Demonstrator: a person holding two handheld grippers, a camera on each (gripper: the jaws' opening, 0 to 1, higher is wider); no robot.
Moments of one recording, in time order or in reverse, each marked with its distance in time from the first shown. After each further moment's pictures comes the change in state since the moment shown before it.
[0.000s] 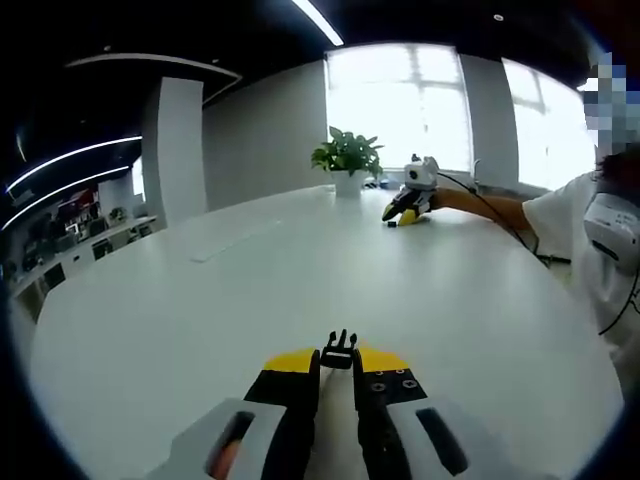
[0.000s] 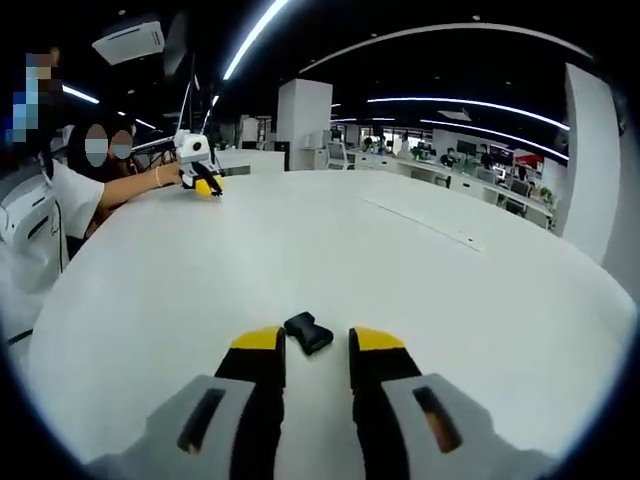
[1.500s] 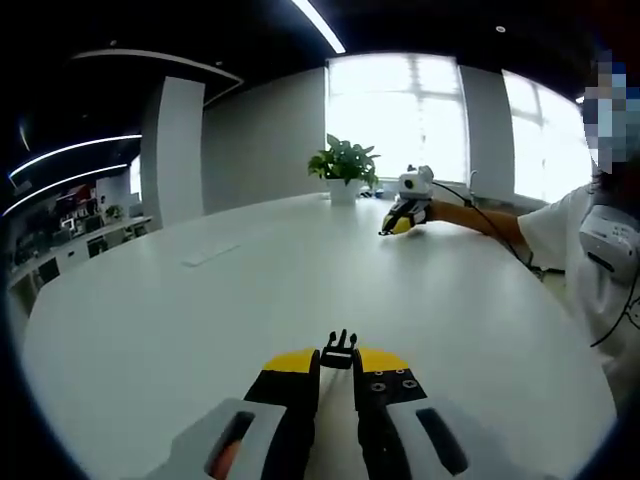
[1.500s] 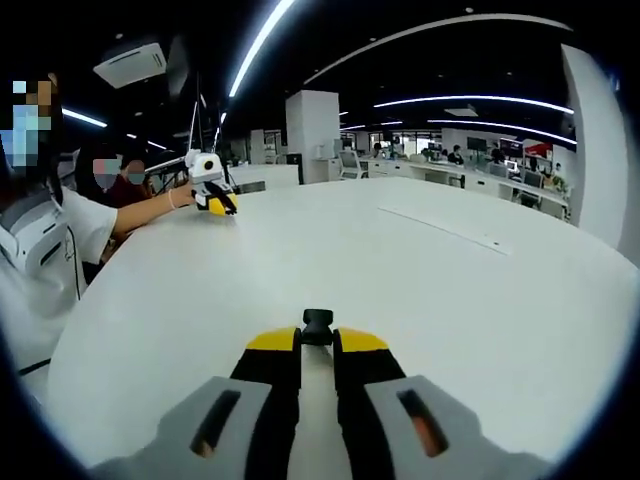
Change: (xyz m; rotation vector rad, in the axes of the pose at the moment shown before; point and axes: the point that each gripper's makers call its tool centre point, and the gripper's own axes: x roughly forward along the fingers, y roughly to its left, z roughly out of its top) left arm 0.002 -0.009 0.006 -0.024 -0.031 -0.029; right arm 0.011 0.032 0.017 0.066 -0.054 0.089
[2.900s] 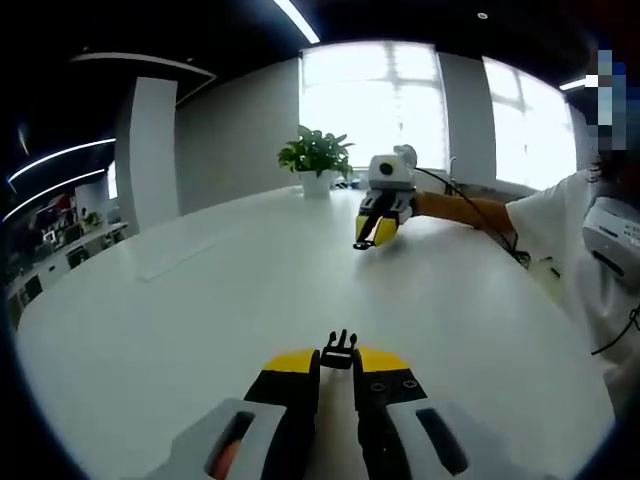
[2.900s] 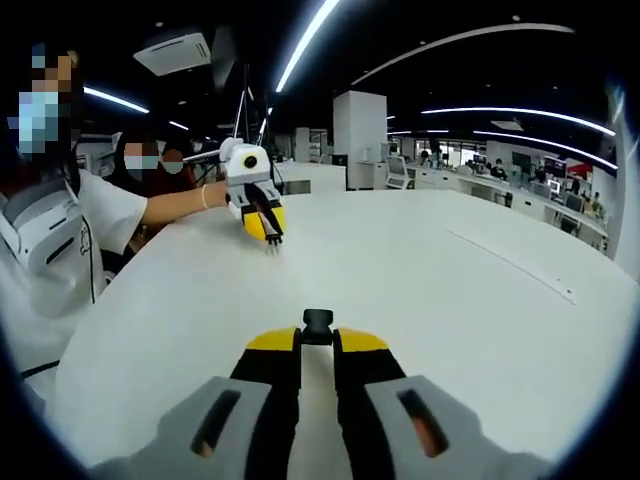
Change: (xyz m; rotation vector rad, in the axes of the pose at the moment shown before) left arm 0.047 -0.043 0.011 0.053 0.044 -0.080; right arm 0.065 0.065 0.035 -0.092 -0.022 0.184
